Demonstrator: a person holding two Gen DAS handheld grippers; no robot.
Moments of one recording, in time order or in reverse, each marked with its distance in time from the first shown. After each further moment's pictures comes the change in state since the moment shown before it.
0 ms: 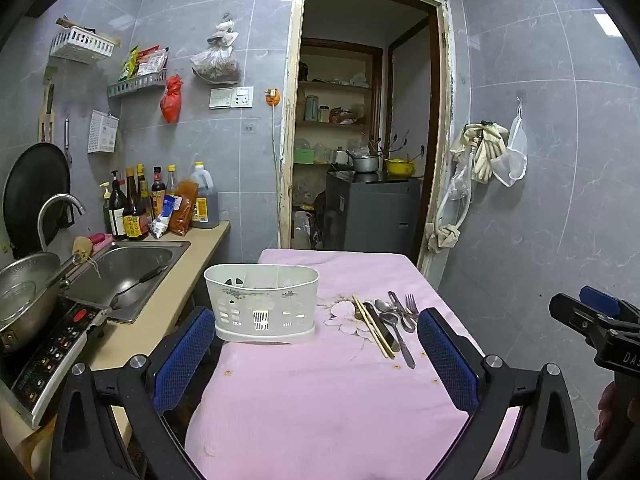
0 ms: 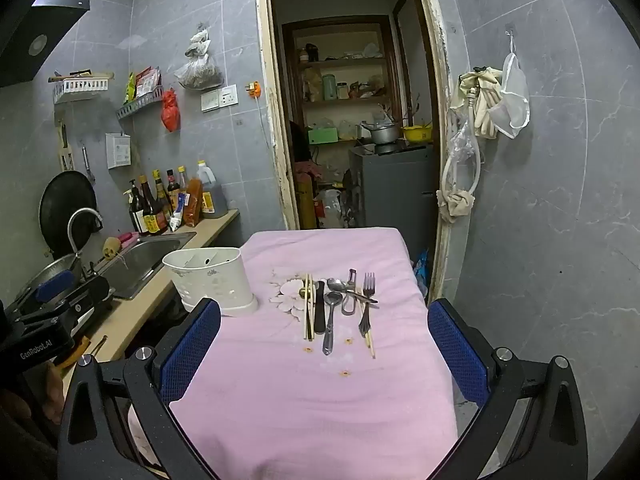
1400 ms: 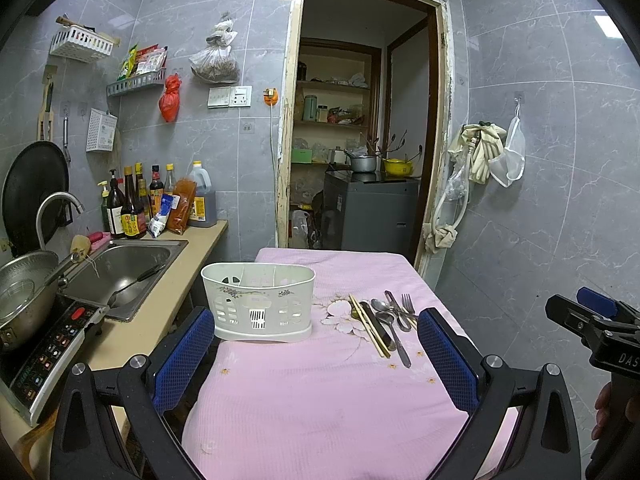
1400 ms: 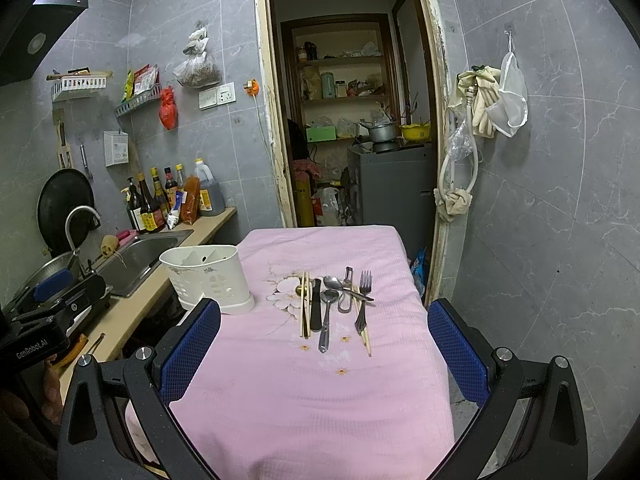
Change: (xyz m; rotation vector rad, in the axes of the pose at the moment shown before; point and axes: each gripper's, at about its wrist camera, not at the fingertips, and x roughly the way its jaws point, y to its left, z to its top) left arm 0.000 0.000 0.000 -0.006 -0.006 0.000; right arm 0.002 -0.002 -0.003 -0.006 0.005 -0.004
